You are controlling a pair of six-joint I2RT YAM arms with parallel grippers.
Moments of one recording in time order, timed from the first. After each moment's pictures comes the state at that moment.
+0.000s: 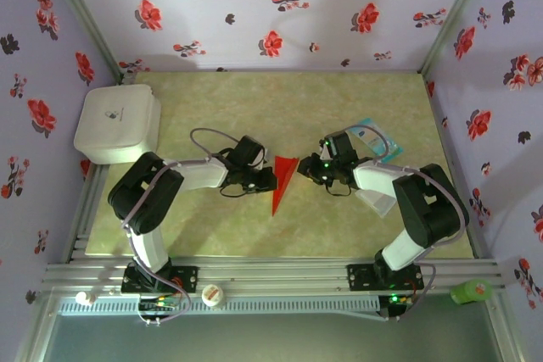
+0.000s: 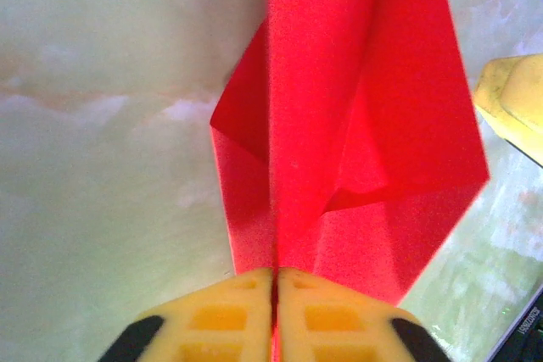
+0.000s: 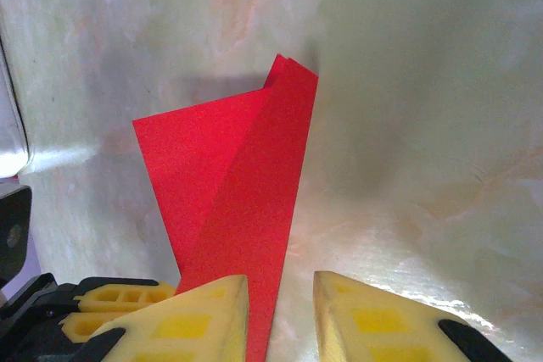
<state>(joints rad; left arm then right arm) -0.74 1.81 0.95 -0.14 0.41 -0.73 0.44 1.60 0.71 0.00 -0.45 0.85</state>
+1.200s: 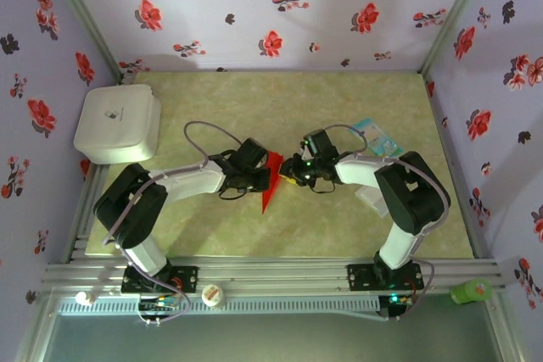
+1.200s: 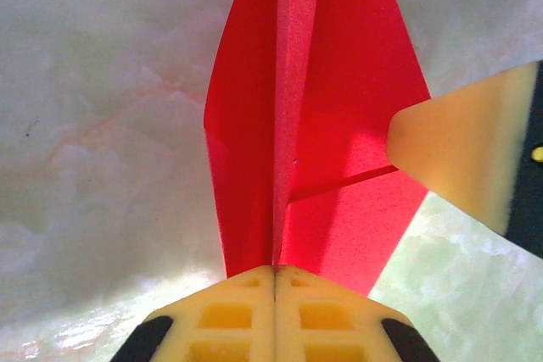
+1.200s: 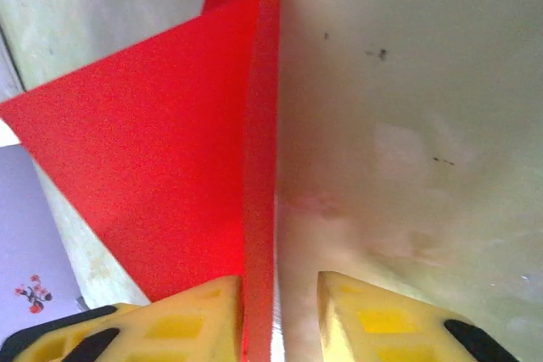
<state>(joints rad) -0.81 1.68 0.96 -0.31 0.09 -0.70 0.56 1.73 0.84 -0.03 -0.49 0.96</state>
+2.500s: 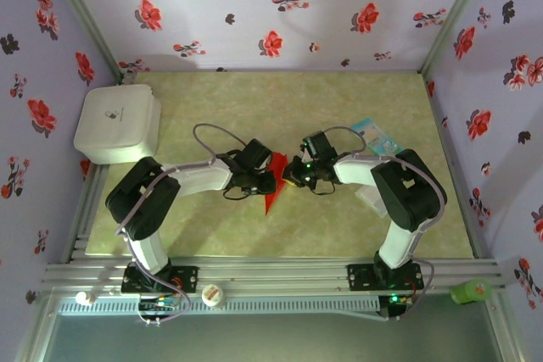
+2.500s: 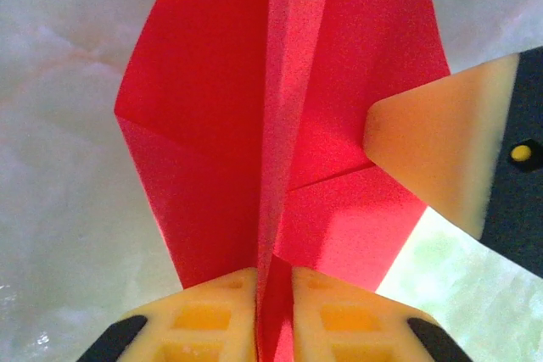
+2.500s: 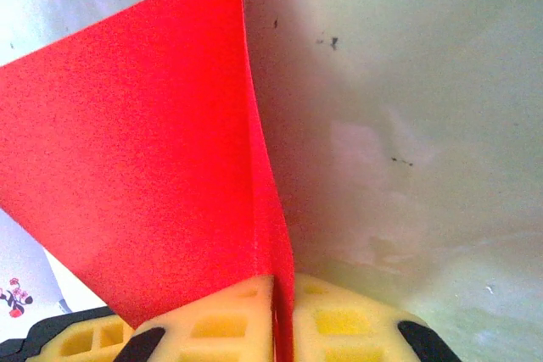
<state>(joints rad) -0.81 1.77 0.99 -0.30 0.19 -0.70 0.56 1.76 0.84 -0.03 -0.49 0.95</state>
